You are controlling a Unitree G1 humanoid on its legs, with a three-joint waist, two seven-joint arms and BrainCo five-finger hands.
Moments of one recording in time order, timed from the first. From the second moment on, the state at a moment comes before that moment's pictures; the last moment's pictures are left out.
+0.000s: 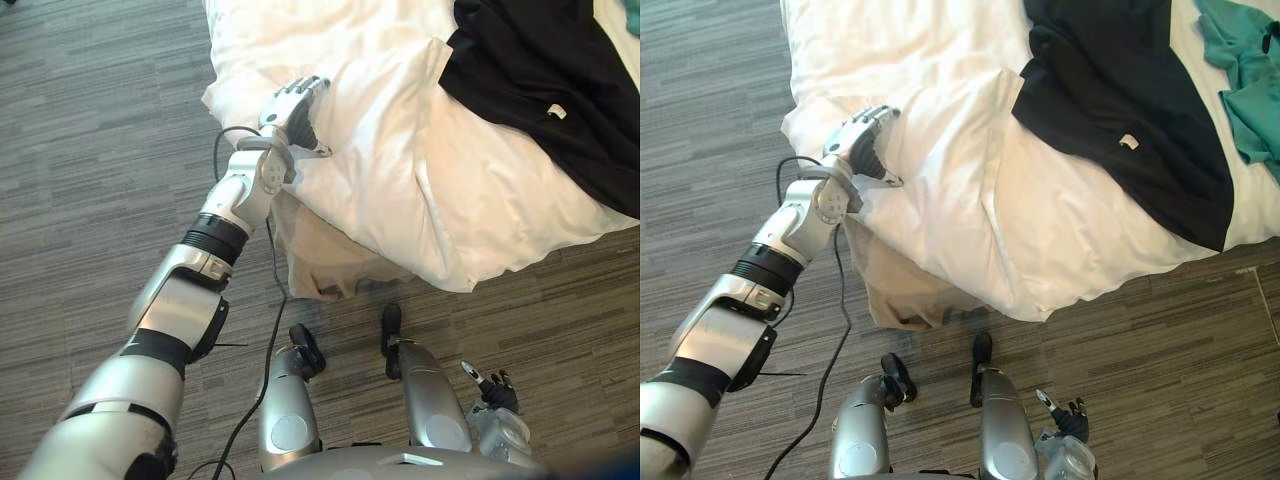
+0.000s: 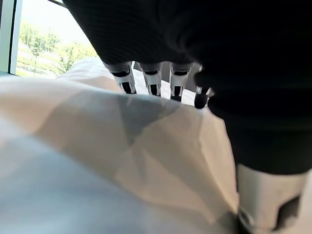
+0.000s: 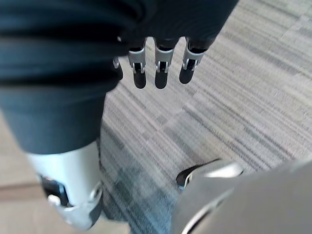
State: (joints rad) left arm -1.02 0.44 -0.41 0.65 0.60 0.01 0.05; right arm 0.11 0.02 -0.31 0.72 0.26 -0.07 -0.18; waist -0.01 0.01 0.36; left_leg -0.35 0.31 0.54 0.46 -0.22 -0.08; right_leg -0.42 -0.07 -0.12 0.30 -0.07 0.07
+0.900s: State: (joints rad) left arm -0.22 0.51 -0.36 0.56 0.52 -0.17 0.00; right arm 0.20 -0.05 -0.27 0.86 0.09 -0.03 -0.13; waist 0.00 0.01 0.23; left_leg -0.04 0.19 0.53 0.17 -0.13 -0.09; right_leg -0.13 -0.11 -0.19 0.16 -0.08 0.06
